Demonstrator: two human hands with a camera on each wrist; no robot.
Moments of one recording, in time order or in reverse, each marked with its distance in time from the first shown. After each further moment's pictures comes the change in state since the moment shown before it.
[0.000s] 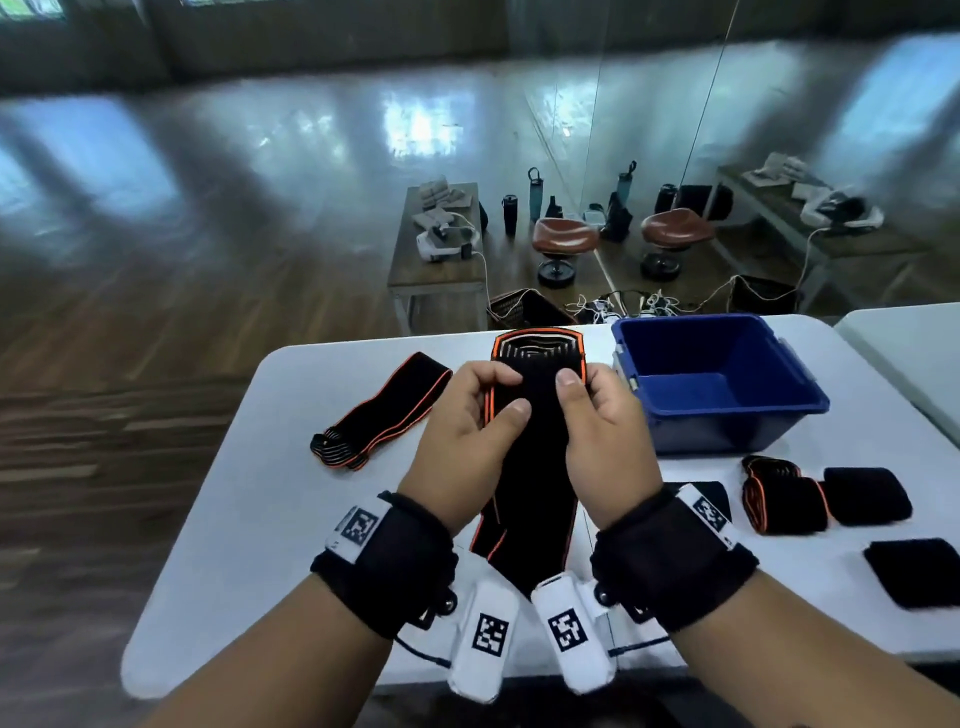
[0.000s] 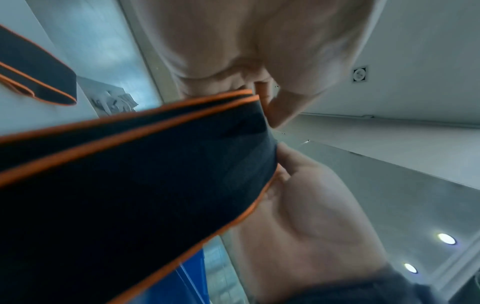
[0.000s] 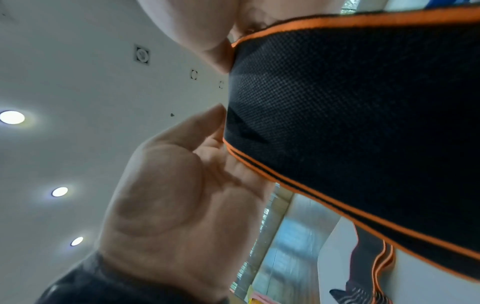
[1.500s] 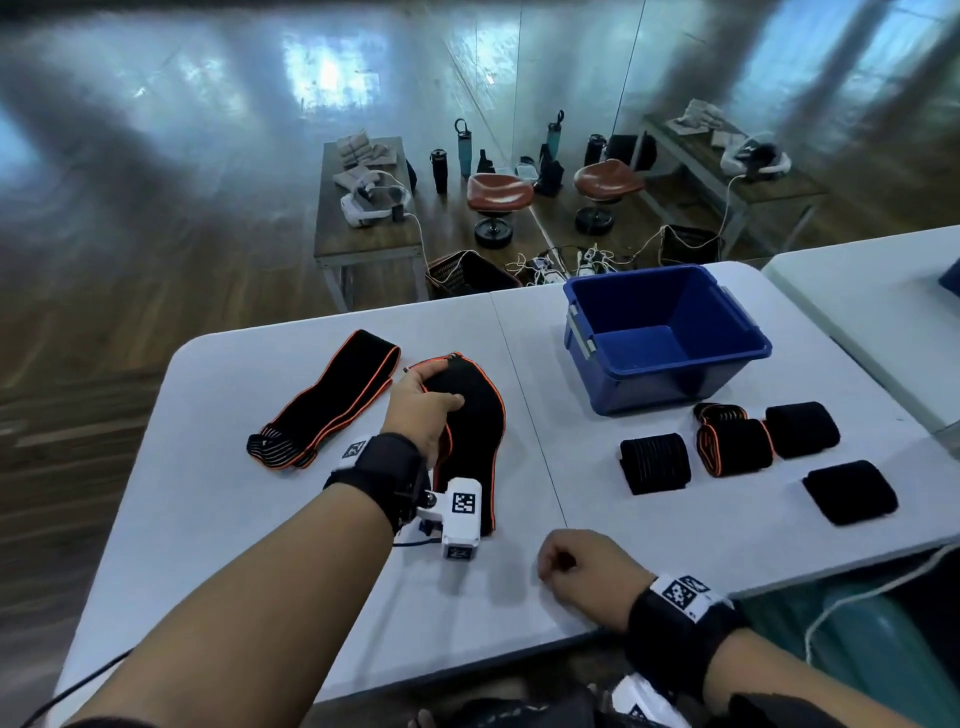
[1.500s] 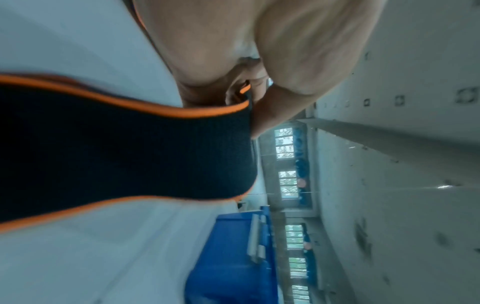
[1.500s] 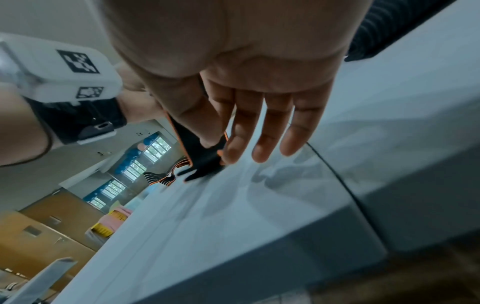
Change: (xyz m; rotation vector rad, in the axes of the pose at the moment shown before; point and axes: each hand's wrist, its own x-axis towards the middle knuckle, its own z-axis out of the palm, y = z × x) left_hand 0.090 -0.136 -0.025 -0.159 0.214 -0.554; right_hand -0.079 0.146 -0.048 -0.615 -0.617 0.496
